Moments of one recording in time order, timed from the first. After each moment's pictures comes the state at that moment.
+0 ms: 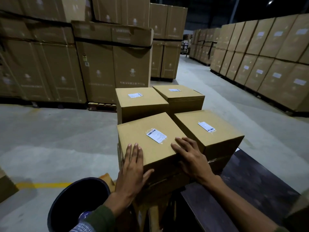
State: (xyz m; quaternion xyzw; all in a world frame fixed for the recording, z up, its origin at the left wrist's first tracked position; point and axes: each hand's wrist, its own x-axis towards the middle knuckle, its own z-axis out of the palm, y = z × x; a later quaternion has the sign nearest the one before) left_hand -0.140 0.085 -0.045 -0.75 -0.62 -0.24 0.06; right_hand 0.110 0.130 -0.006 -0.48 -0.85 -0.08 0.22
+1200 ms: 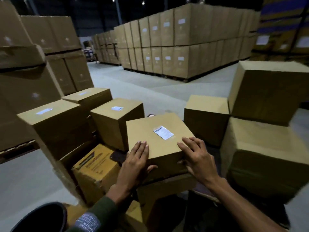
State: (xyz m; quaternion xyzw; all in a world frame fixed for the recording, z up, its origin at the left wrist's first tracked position) left_hand 0.026 -0.110 -0.008 -0.94 -0.22 -0.24 0.06; right_hand 0.240 -0.269 -0.008 -0.75 -0.58 -0.19 0.25
